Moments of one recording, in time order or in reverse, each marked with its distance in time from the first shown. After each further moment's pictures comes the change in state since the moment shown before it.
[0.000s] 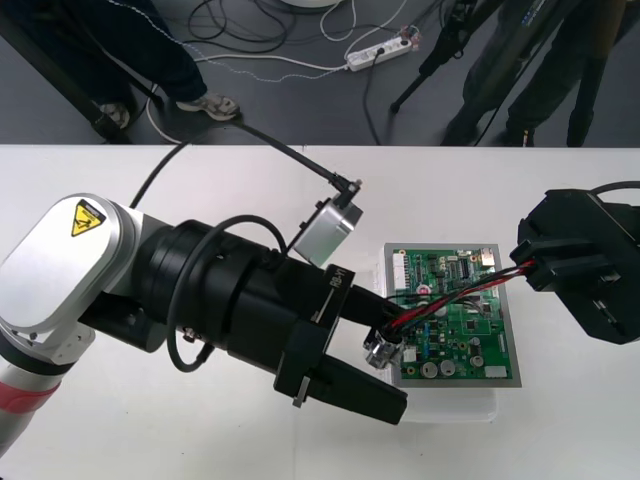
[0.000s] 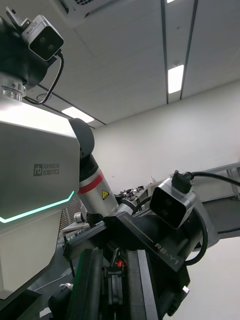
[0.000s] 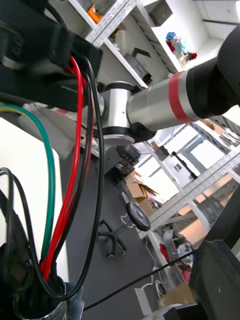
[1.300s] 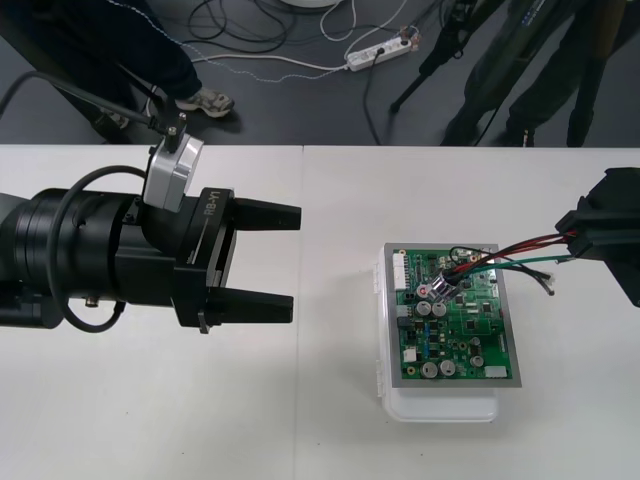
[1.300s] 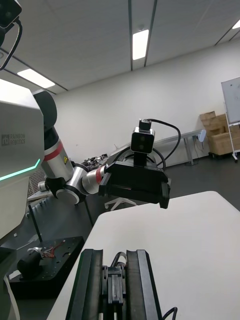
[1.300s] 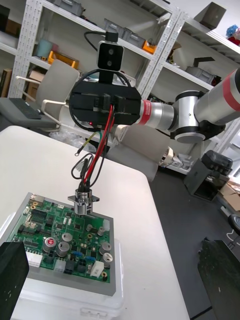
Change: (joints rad) right arm 0.037 -0.105 -0.143 0.076 0.064 0.000 0.000; left arm 0.155 0.070 0.345 -0.042 0.020 0.001 -0.324
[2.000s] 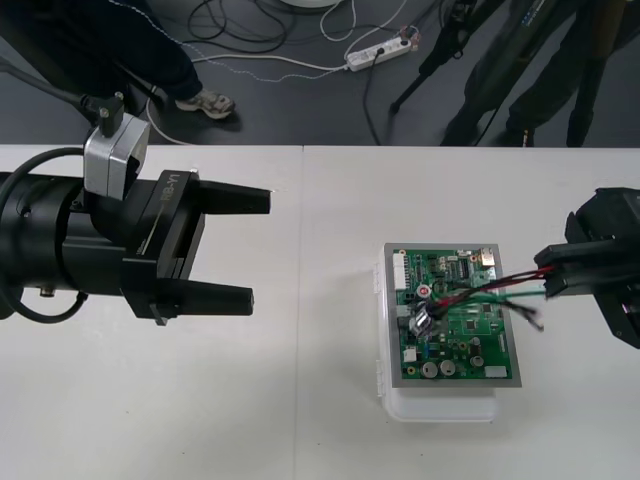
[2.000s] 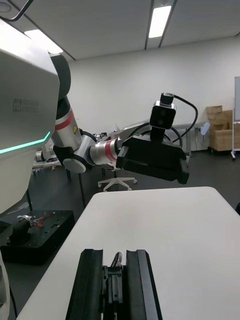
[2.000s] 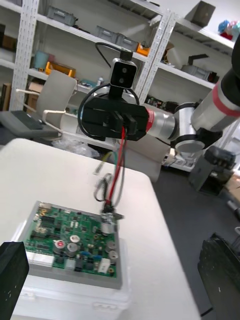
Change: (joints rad) right arm 0.076 0.111 -0.129 -0.190 0.191 0.000 -0.012; left arm 0.000 0.144 0.016 -0.001 0.164 0.042 -0.143
